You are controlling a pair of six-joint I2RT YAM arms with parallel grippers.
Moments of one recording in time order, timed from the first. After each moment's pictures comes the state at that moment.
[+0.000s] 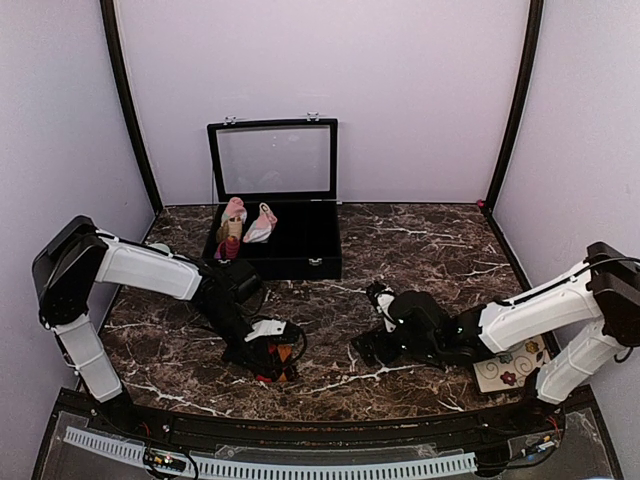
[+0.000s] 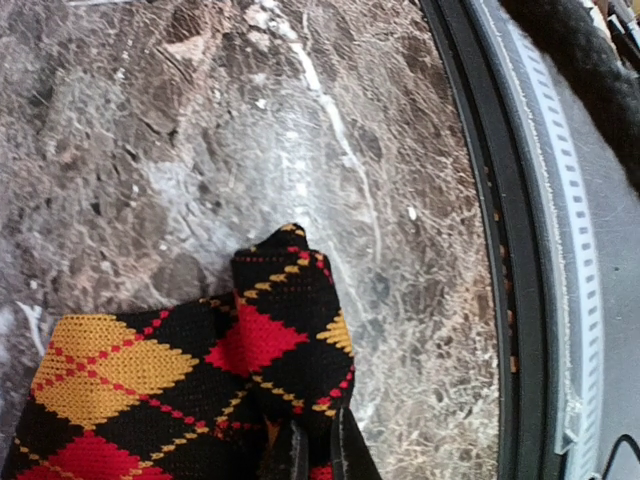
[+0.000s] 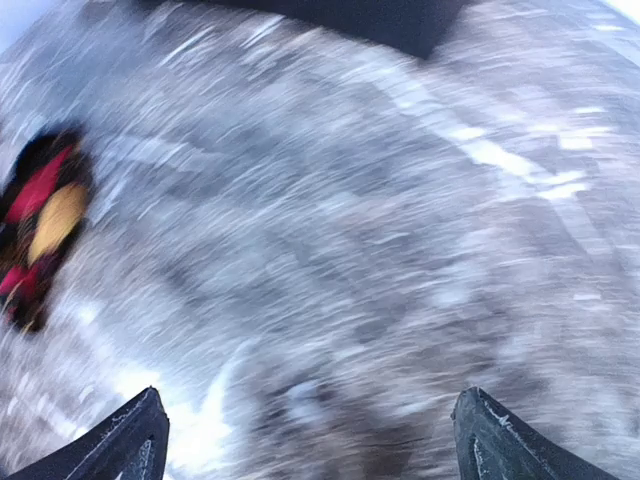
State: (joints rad) left arm -0.75 1.74 0.92 -0.61 0.66 0.77; right arm 1.09 1.51 0.59 0.16 0.24 0.37
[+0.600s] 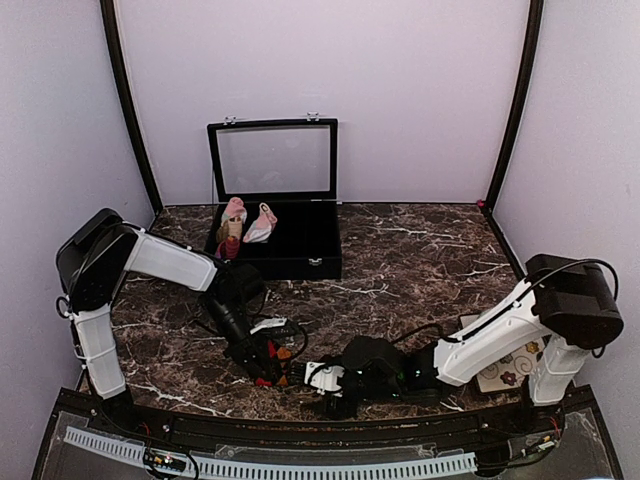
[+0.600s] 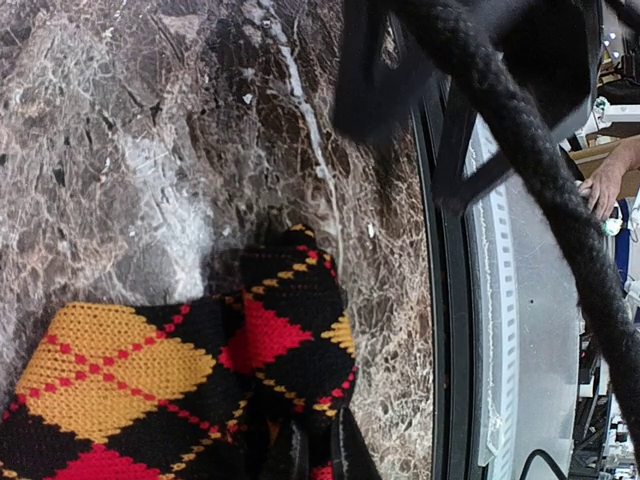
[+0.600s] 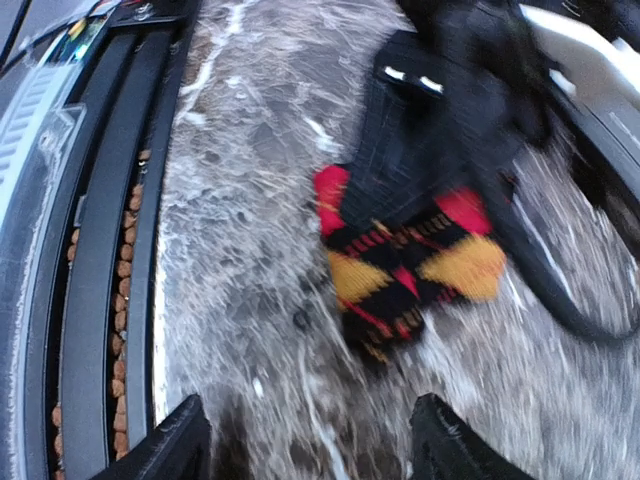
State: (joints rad) left arm -0.68 1.91 1.02 -0.80 0.87 0.76; right arm 1.36 1.75 0.68 0.45 0.03 -0.19
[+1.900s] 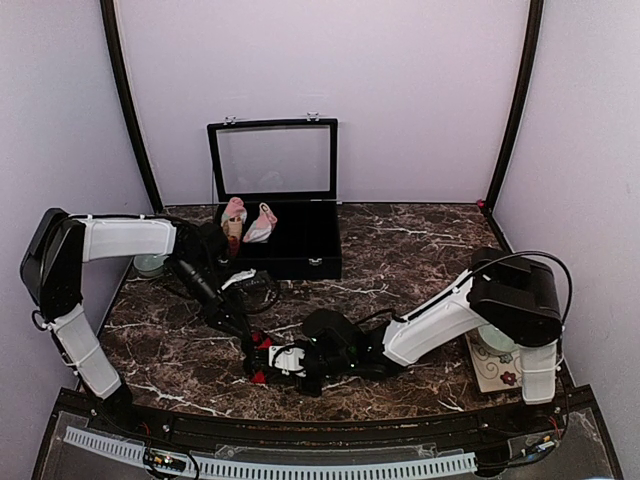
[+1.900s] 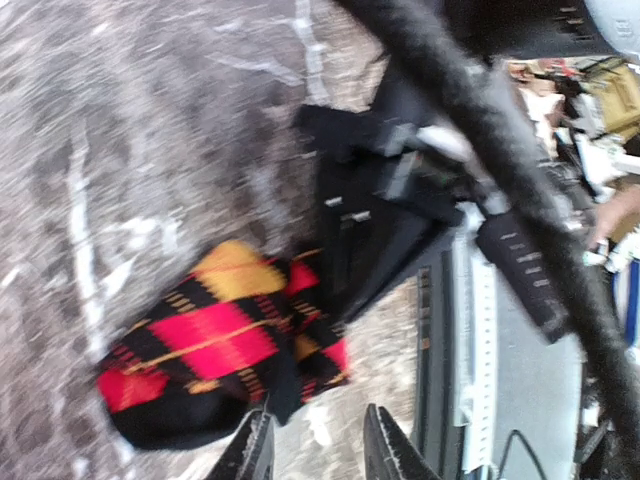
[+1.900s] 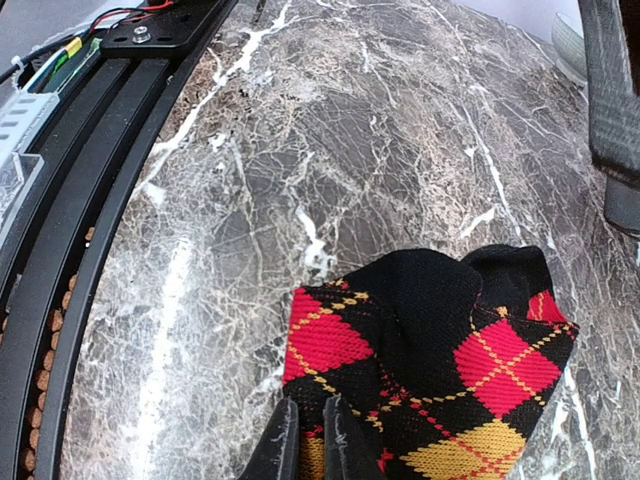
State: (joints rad) left arm -0.48 1.73 1.13 -1.05 0.86 0.86; right arm 1.25 2.06 1.03 0.38 -0.25 -0.37
